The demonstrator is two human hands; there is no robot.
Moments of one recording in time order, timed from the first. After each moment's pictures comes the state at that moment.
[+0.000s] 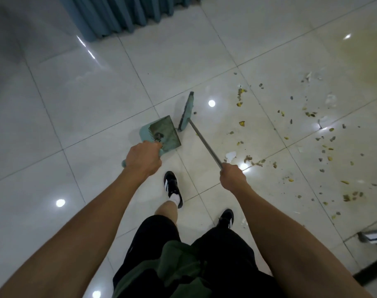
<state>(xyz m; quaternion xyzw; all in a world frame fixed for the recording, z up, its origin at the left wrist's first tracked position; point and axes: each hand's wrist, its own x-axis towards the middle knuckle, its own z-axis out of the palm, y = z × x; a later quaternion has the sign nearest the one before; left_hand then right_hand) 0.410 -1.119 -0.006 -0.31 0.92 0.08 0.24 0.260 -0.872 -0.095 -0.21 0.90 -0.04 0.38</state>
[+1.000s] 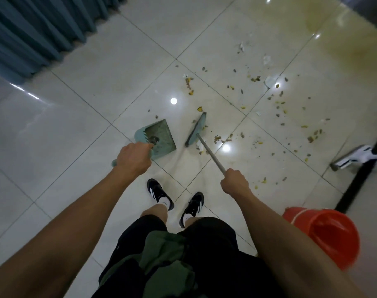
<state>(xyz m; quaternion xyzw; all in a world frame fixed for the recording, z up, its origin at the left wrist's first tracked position) 0.335 -1.049 0.004 -0.13 0.96 0.05 0.25 0.293 -0.734 -0.064 0.03 0.92 -0.03 0.38</state>
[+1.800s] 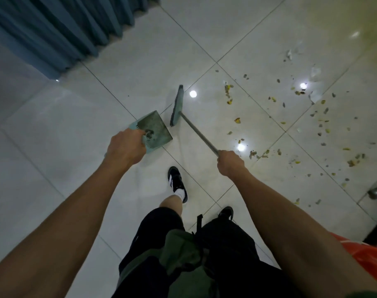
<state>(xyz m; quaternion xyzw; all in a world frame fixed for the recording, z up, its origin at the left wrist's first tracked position) 0.272 -1.348 -0.008 -0.23 0.94 0.08 0.22 0.172 -1.043 -0.083 -0.13 0.91 -0.02 0.39</state>
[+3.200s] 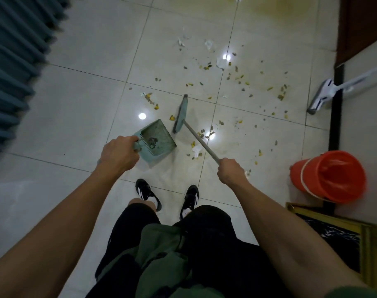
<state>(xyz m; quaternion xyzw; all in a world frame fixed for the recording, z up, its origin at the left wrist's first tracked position) 0.168 -1.106 0.005 0.03 0.98 0.04 0.21 0.254 -0.771 -0.063 0.17 0.92 -0.11 0.34</state>
